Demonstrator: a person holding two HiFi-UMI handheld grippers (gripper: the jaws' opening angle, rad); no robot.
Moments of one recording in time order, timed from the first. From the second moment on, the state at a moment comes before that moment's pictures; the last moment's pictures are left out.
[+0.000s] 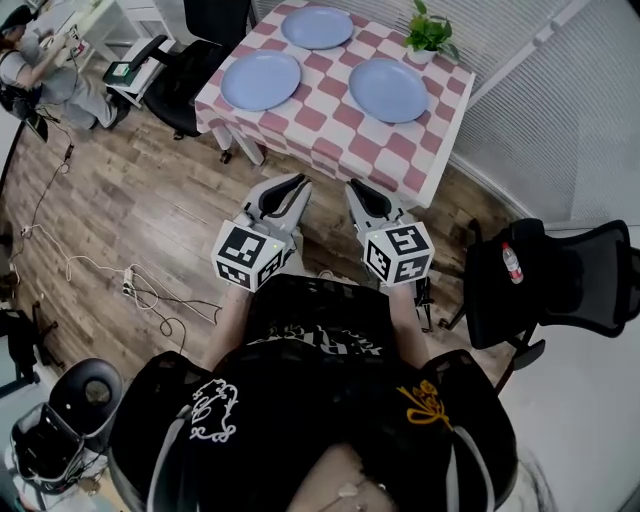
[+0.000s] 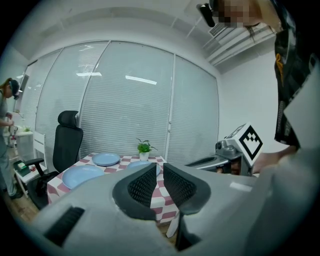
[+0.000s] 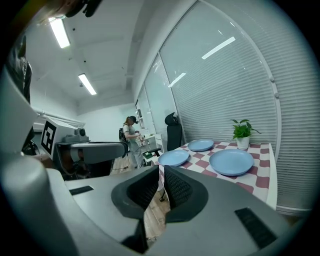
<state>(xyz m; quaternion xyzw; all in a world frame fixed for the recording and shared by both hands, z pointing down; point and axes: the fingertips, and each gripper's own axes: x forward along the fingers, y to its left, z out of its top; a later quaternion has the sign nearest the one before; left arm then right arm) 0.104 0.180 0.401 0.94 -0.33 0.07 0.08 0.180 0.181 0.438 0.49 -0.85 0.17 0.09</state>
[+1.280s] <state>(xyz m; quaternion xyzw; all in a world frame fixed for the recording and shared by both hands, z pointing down) 0.052 -0.105 0.438 0.97 -0.19 0.09 0.13 0.160 -0.062 0.467 0.62 -0.74 0.22 0.13</state>
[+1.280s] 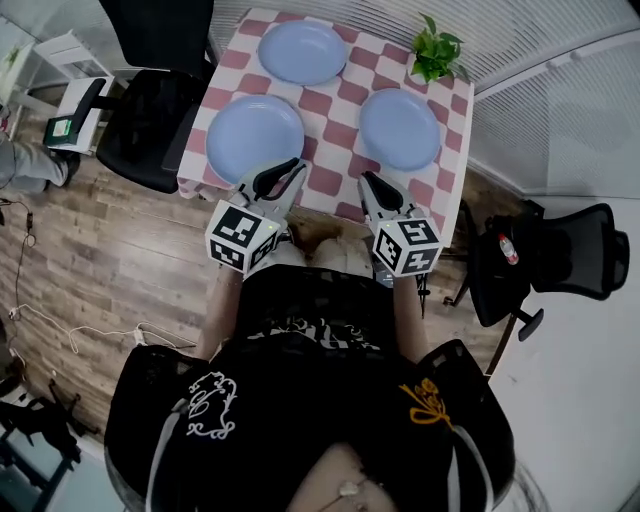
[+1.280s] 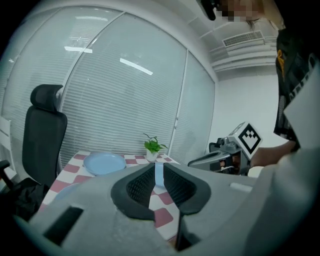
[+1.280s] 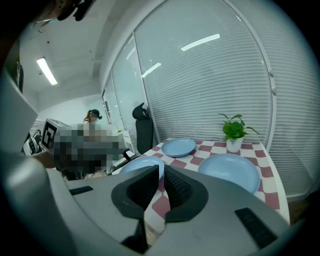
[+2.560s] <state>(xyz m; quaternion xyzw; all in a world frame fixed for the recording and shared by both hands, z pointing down) 0.266 -0.153 0.636 0.90 -0.13 0.34 0.23 0.453 -0.077 0.641 0.64 -0.63 0.40 0.19</state>
